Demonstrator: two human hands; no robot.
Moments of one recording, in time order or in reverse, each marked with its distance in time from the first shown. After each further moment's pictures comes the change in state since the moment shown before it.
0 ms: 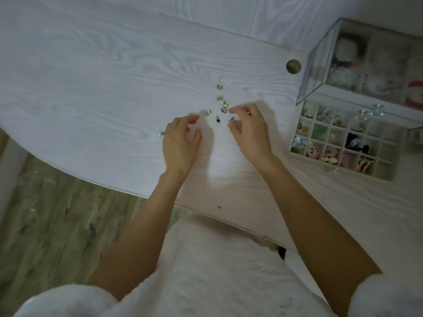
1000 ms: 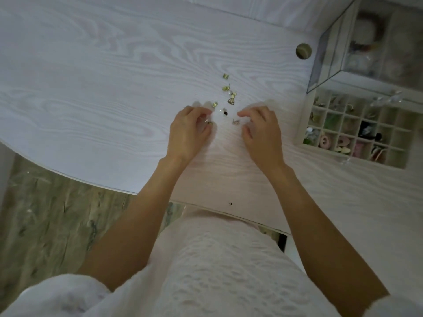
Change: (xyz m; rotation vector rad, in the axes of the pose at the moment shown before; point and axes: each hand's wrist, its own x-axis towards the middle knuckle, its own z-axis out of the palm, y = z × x) left_hand 0.027 -0.016 -0.002 -0.016 -0.206 0.092; right_hand -0.025 -0.007 0.009 -0.025 0.105 0.042
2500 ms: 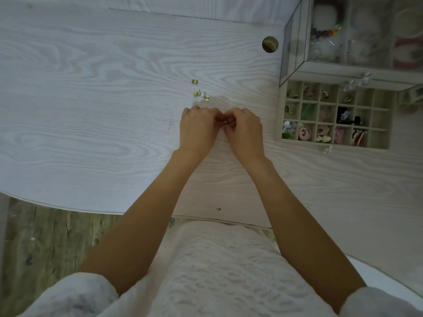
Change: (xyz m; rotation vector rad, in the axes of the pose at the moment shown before) left_hand 0.034 0.050 0.047 0.383 -0.155 0.251; right_hand 0.016 0.004 -0.006 0.021 -0.049 0.270
